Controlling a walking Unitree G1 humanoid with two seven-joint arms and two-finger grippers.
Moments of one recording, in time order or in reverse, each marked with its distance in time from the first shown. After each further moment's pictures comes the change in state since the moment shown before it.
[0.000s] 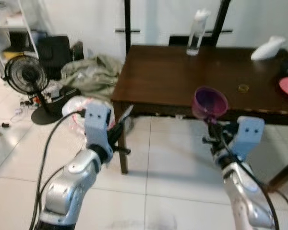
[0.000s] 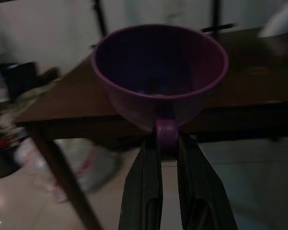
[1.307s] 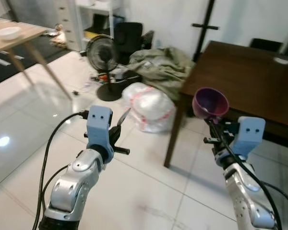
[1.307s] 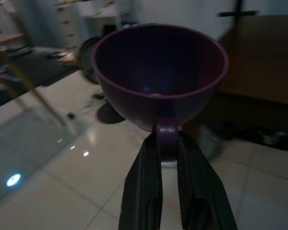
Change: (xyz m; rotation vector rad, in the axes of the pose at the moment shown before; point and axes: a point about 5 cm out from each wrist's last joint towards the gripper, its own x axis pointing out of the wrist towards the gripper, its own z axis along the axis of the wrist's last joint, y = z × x) left arm 0.003 0.014 -0.016 0.044 0.080 0.166; right arm -0.002 0.005 -0.004 -0.019 0.027 0.041
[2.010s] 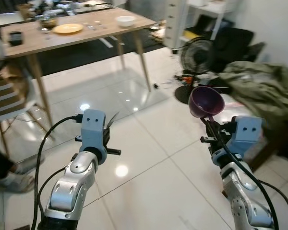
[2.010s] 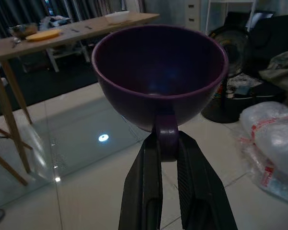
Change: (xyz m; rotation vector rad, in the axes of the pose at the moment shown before) left arm 0.005 0.013 -0.012 0.049 0.025 0.145; right arm 0.000 0.001 -0.002 0.012 0.001 0.001
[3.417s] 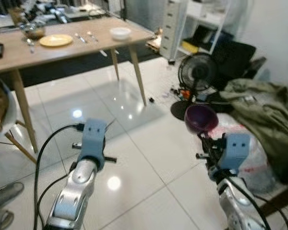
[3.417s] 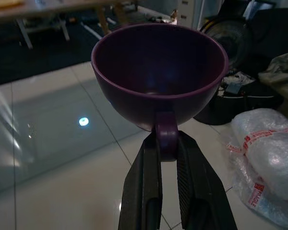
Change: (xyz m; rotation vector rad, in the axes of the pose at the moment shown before) left arm -0.011 0.017 -0.041 0.132 0.022 0.080; right arm -0.024 0.005 -0.050 -0.066 0.140 0.004
